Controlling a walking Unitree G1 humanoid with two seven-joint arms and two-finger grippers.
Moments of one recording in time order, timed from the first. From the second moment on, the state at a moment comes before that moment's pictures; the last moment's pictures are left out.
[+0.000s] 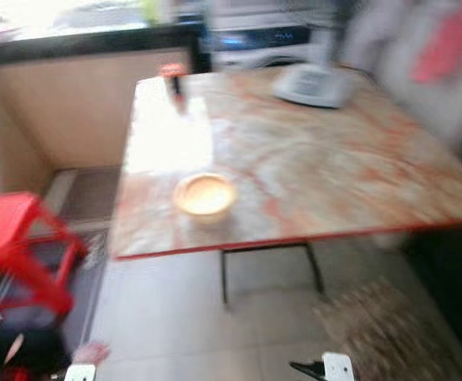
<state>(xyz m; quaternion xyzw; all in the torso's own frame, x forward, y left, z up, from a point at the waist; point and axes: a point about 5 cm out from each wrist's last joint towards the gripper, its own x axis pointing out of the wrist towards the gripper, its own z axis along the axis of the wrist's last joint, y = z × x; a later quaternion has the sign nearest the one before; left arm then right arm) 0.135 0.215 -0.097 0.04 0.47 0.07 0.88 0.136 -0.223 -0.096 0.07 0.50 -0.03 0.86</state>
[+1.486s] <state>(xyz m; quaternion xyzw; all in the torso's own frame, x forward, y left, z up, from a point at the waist) 0.218 0.190 0.080 0.17 -0.09 0.06 0.98 0.138 -0.222 -0.095 0.04 0.51 0.01 0.86</state>
